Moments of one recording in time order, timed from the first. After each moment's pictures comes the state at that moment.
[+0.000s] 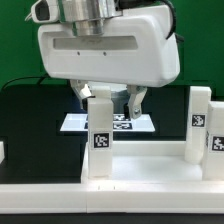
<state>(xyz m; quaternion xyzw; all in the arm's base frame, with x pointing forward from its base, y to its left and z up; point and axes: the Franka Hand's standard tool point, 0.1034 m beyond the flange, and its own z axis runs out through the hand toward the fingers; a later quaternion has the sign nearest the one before) 0.627 -0.045 0.115 -0.95 0.32 0.02 0.05</state>
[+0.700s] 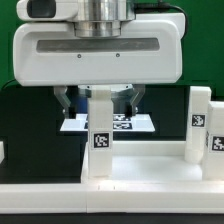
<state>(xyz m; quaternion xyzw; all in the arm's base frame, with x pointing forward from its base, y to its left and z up) 0.633 -0.053 0.112 -1.00 0.02 0.00 0.01</state>
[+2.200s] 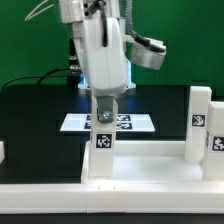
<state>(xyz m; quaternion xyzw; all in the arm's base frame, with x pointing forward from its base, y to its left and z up) 0.631 -0.048 0.110 -0.71 0.70 0.00 0.07</state>
